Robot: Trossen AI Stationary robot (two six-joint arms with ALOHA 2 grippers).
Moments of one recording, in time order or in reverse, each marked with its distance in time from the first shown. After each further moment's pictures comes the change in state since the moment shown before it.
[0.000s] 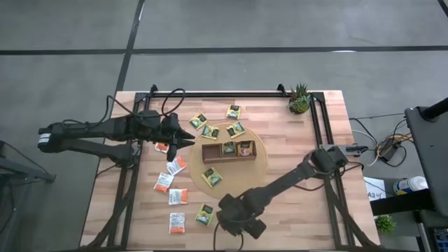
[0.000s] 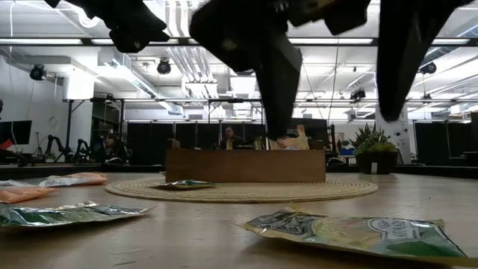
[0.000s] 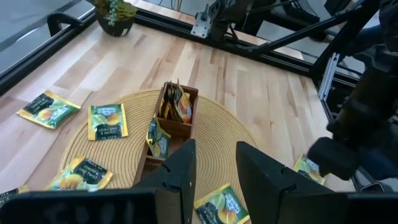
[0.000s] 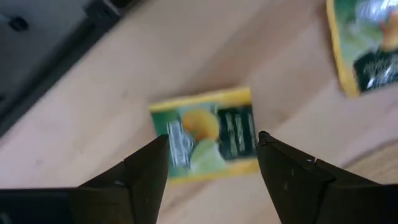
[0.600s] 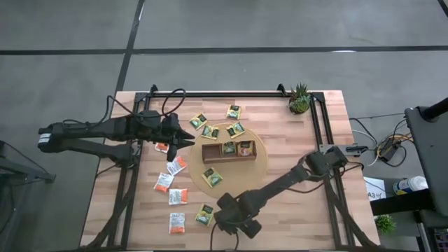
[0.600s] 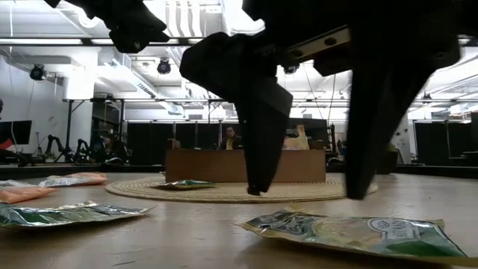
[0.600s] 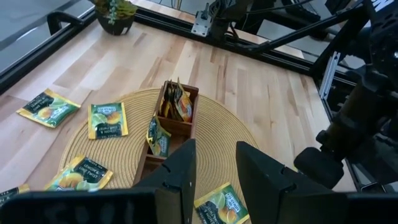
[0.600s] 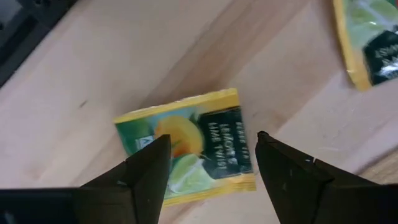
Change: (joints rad) left arm 0.000 0.002 0.000 -0.002 0.000 0.000; right arm -0.012 0.068 0.007 0.029 0.057 0.053
